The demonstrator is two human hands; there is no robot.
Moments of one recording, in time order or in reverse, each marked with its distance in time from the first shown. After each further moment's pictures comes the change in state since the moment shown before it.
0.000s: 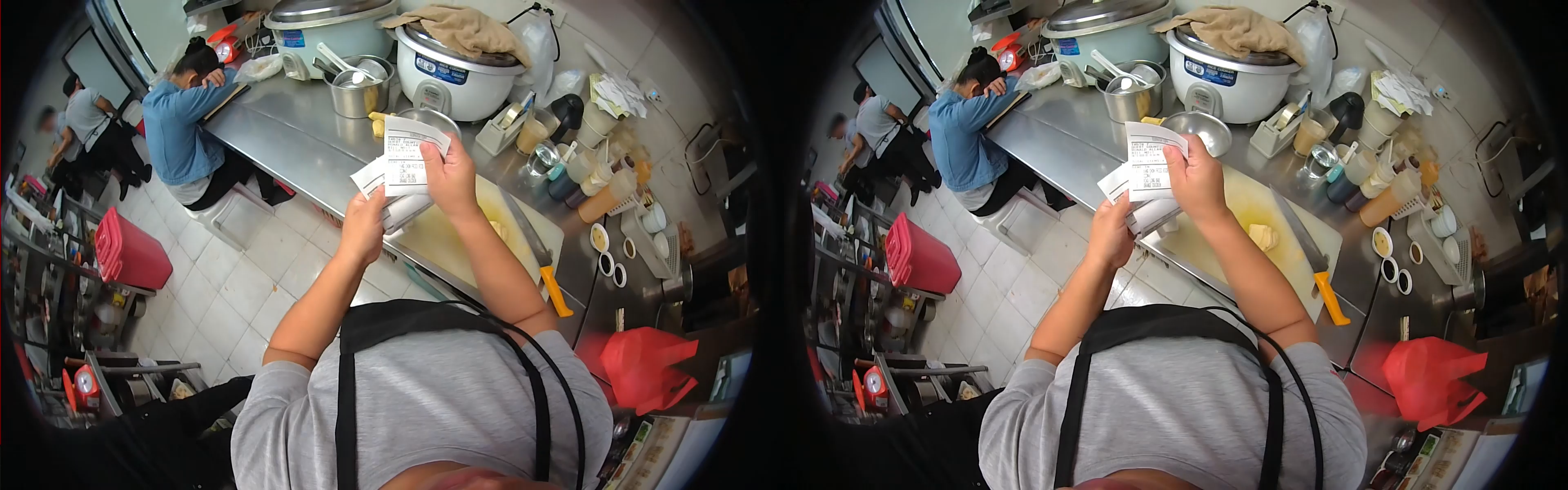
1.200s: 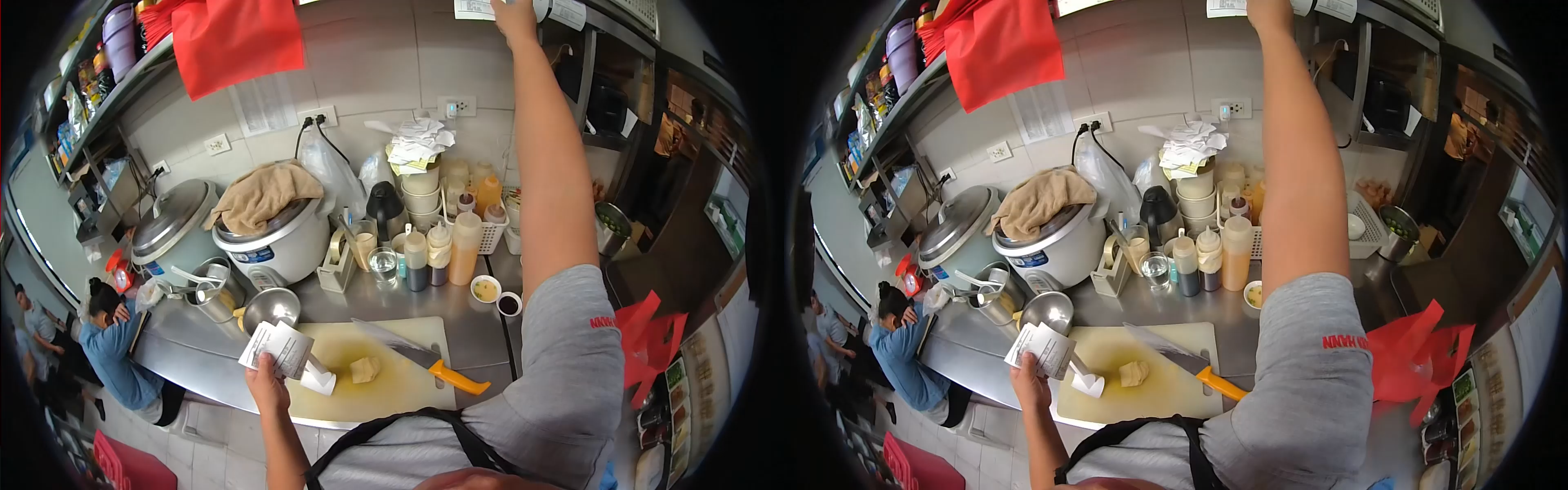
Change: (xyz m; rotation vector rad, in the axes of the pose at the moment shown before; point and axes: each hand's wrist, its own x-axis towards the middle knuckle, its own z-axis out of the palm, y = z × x) left_hand 0.051 -0.059 0.102 0.173 0.055 0.152; right_hand 0.262 -0.168 -0.562 -0.843 1.128 -0.383
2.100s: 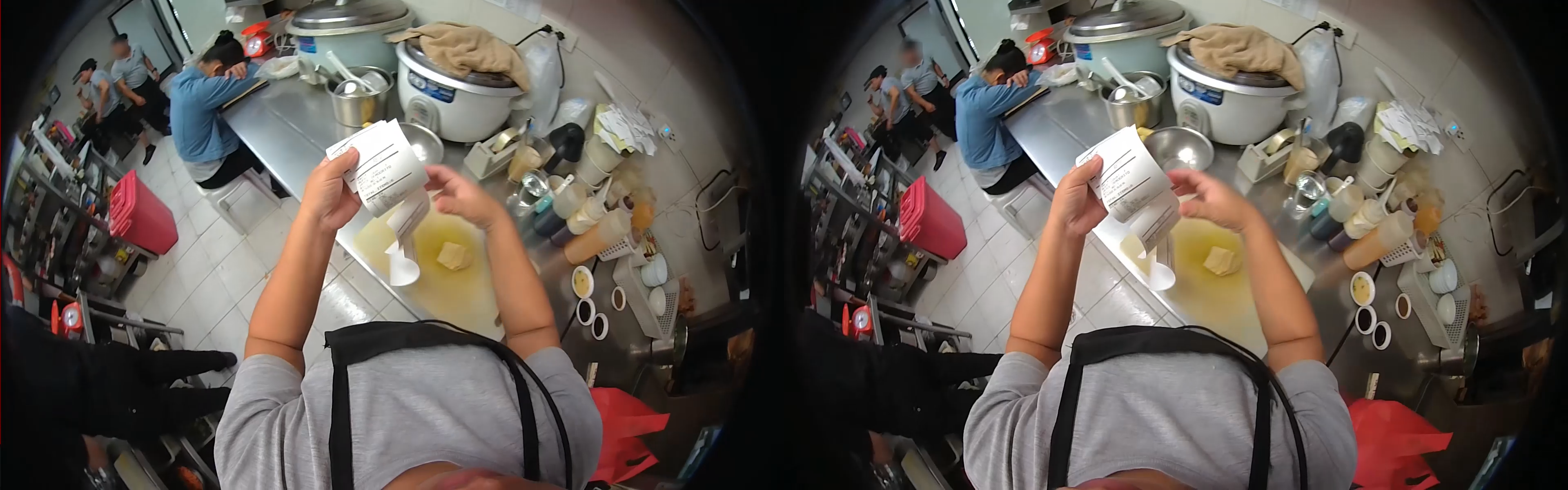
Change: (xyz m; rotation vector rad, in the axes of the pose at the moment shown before) left_hand -0.013 0.074 -0.038 -0.425 -0.083 -0.137; right_hand -0.506 -0.156 -0.057 1.385 -1.981 0.581
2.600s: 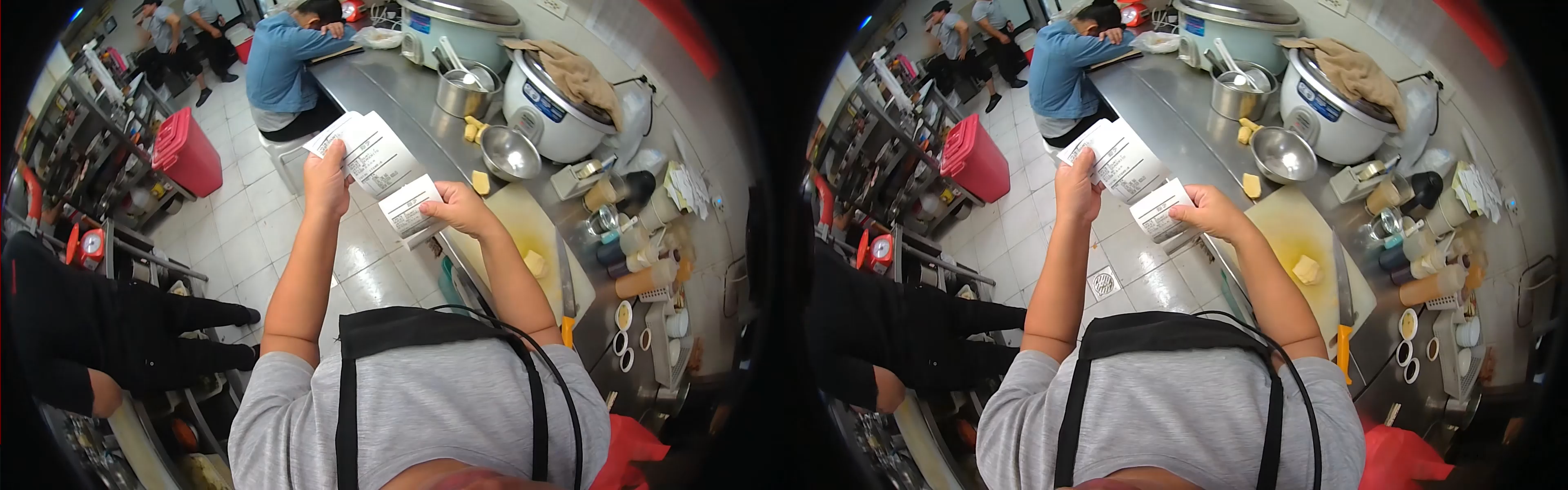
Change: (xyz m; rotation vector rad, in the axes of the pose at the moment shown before) left_hand -0.086 0.108 -0.120 0.354 0.481 0.530; right_hand 0.094 0.039 0.164 0.042 -0.150 0.230
